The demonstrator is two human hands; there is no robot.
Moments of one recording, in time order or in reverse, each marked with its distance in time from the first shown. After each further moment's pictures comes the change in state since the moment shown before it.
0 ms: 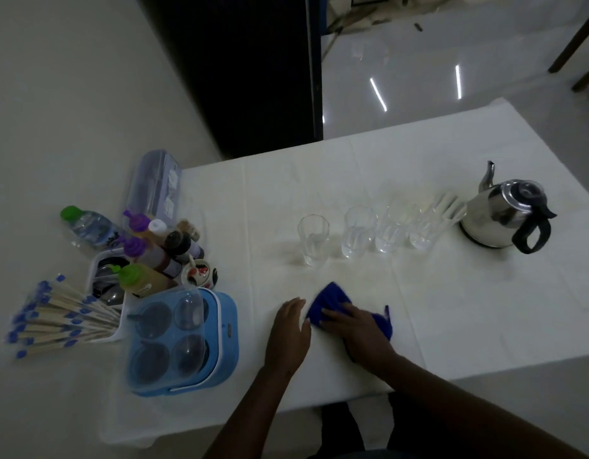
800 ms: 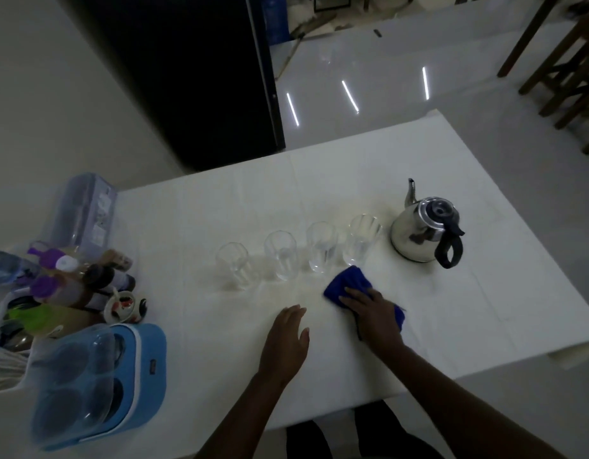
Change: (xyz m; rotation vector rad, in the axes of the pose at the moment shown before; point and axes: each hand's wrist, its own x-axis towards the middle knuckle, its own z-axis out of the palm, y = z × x) left_hand 0.037 0.111 0.088 0.067 -0.103 0.125; right_hand -0.045 0.143 -0.103 -0.045 0.109 0.368
